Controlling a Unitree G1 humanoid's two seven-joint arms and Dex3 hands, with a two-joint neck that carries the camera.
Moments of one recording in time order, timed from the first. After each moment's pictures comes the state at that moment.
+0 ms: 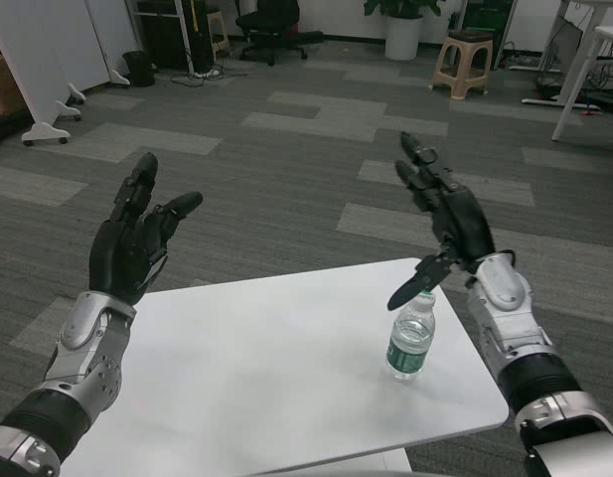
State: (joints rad) left arm -0.43 0.32 -0.36 0.66 -0.83 -0.67 -0.28; right arm -0.34 -0.37 -0.01 0.54 0.27 -0.59 0.21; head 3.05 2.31
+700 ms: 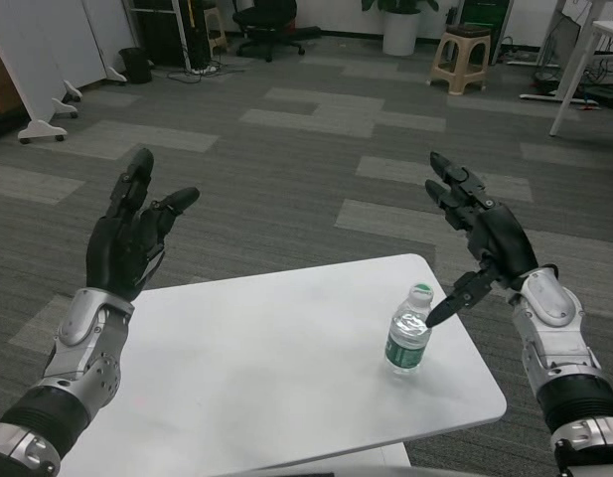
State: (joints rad) left arm -0.42 0.32 -0.35 0.66 -0.83 -0.67 -0.28; right arm -0.23 -0.42 -0.15 0.50 0.27 -0.56 0.40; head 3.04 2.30
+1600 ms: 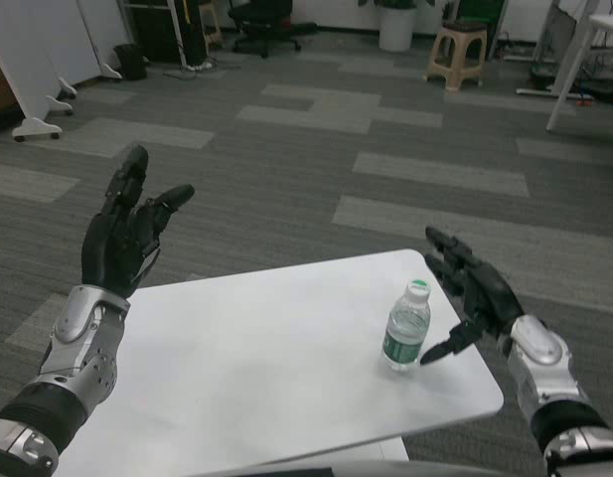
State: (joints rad) left arm -0.44 0.32 -0.35 0.68 -0.84 -0.67 -0.28; right arm -0.22 -0.39 -0.10 0.85 0.27 -0.55 0.44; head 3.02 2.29
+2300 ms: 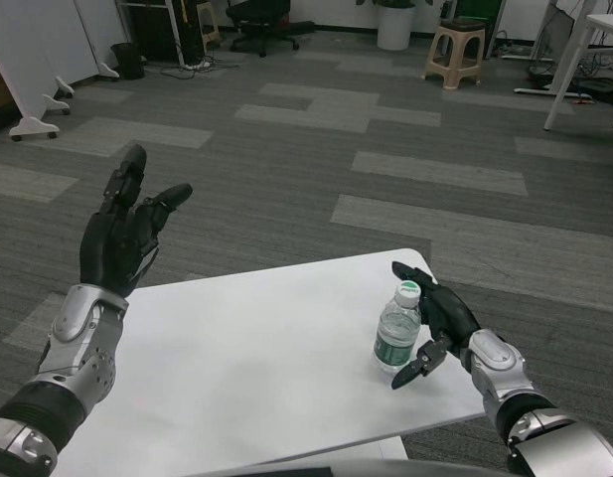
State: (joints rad) left arm -0.44 0.32 -0.35 0.69 -0.84 -0.67 -0.28; right arm -0.32 -0.32 0.09 1.12 0.27 -0.56 0.36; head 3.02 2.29
